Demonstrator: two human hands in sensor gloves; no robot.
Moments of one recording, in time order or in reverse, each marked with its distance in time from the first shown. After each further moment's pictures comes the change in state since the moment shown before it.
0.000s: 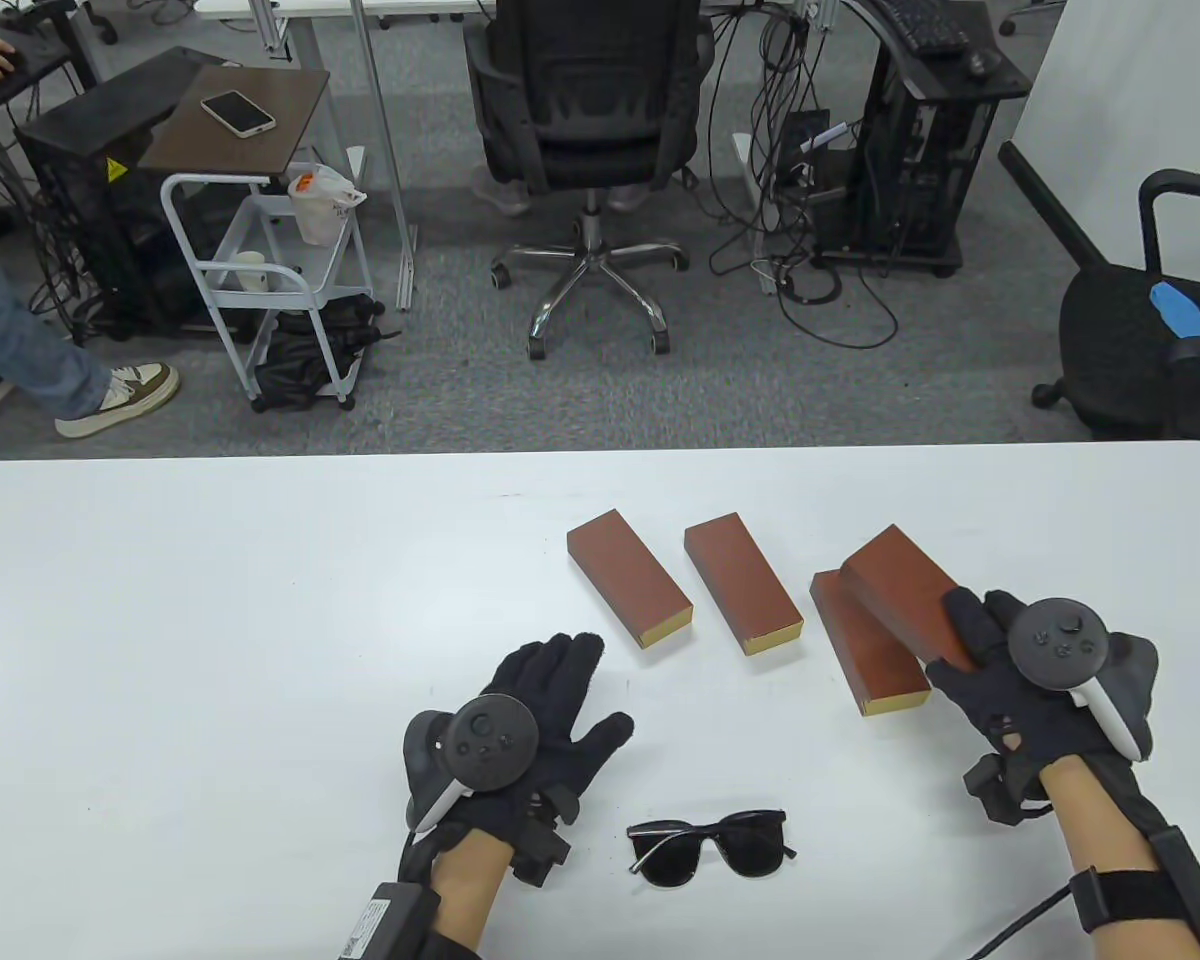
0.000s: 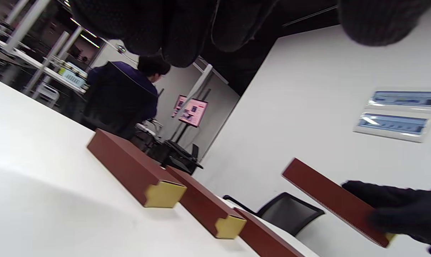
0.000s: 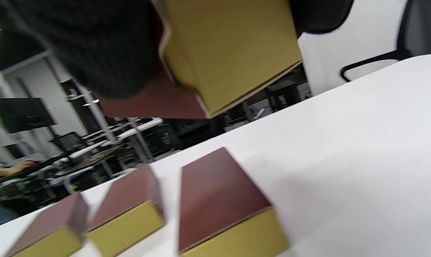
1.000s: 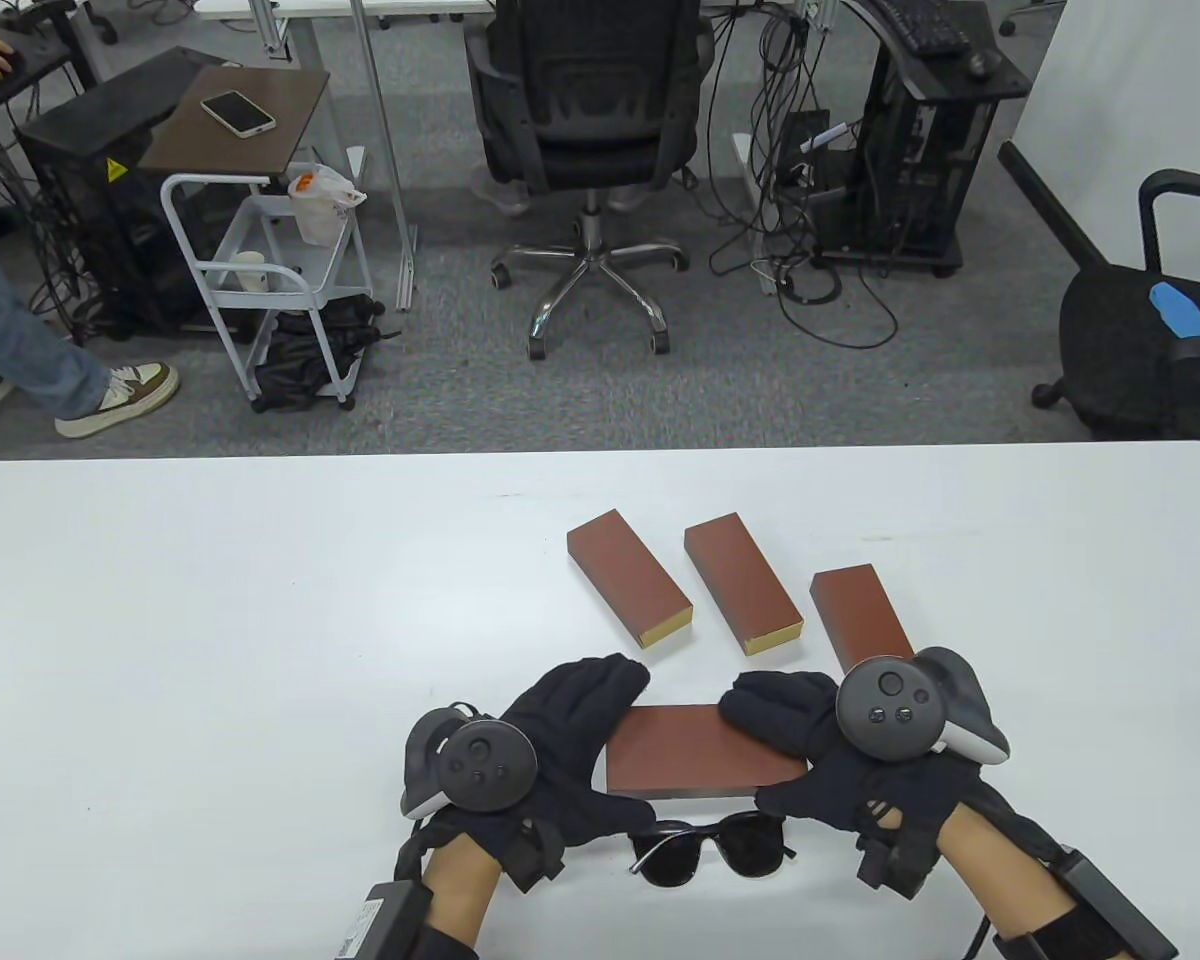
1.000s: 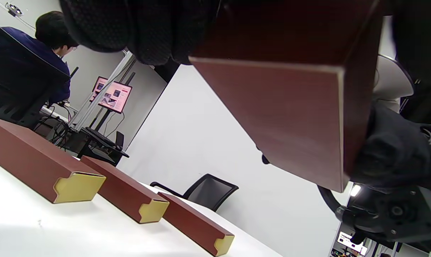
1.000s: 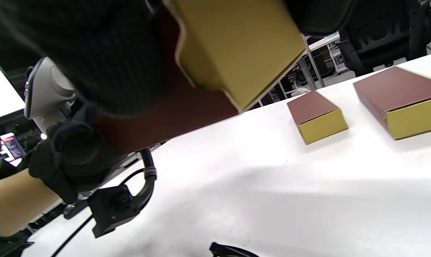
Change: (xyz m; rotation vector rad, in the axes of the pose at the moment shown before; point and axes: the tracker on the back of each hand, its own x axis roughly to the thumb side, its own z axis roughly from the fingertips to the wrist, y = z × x) left_hand 0.015 0.000 0.003 -0.058 -0.330 0.054; right_hand 0.137 0.045 0.051 0.402 -0.647 -0.127
